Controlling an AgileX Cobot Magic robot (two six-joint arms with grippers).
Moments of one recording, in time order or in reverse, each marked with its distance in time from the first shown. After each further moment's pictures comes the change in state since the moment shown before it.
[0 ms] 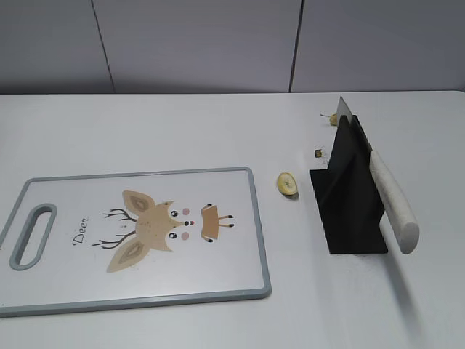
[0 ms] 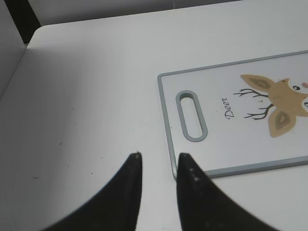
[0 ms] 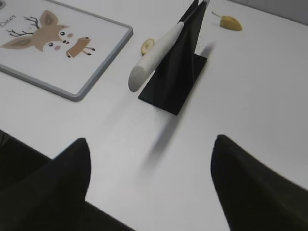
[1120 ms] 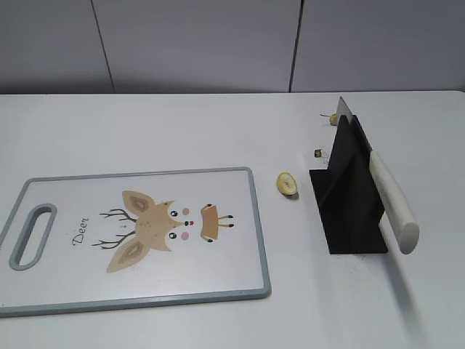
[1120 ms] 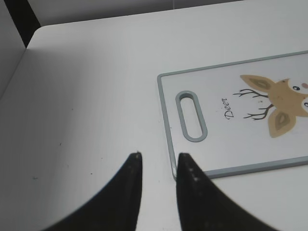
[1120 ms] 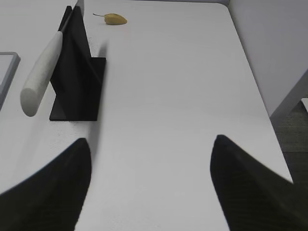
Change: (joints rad) left arm 0.000 0.000 0.000 -0.001 -0.001 0.000; right arm -0.492 -0.046 0.000 0.007 0.001 -0.007
